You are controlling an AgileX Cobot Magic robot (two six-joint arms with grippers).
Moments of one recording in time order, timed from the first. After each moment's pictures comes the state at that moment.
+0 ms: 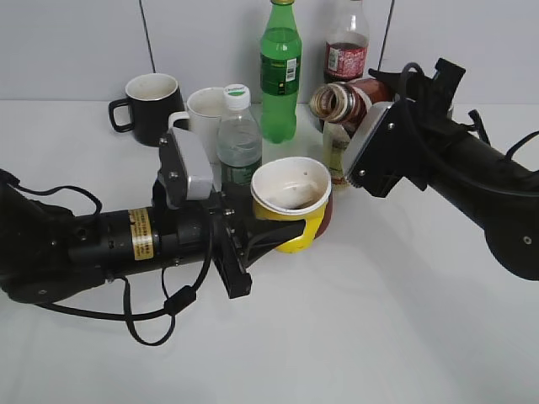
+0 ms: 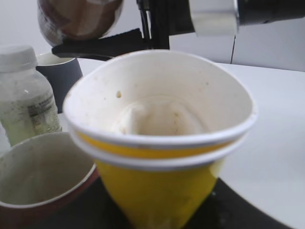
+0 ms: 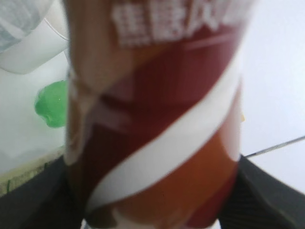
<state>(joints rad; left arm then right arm) -0.55 2.02 -0.70 0.76 -1.18 -0.24 0.43 1.84 -0.61 -0.02 -1.11 -1.11</state>
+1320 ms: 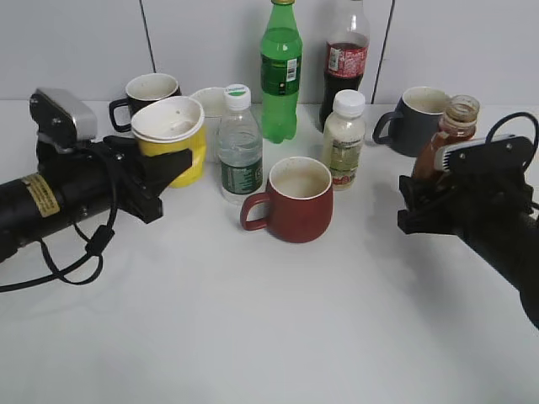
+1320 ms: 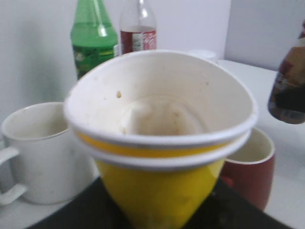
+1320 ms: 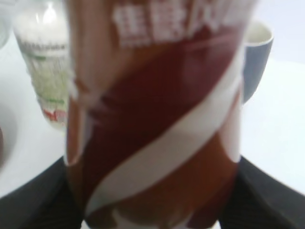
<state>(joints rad) -0.28 1.90 -0.58 0.62 -1.19 -0.24 0.33 1.94 -0.43 0.17 -1.14 -0.16</state>
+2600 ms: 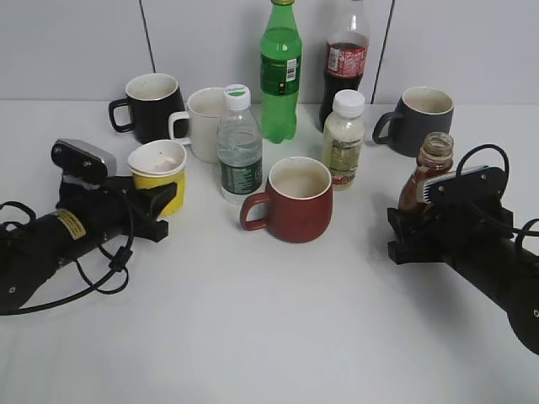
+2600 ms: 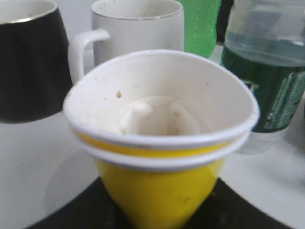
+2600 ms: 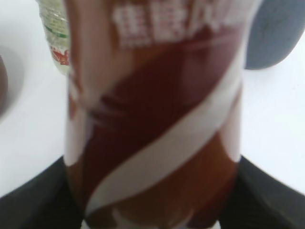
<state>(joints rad) -0.26 2.19 -0.66 0.34 -1.21 -0.09 0.33 2.09 -0.43 0.12 -1.19 -0.17</state>
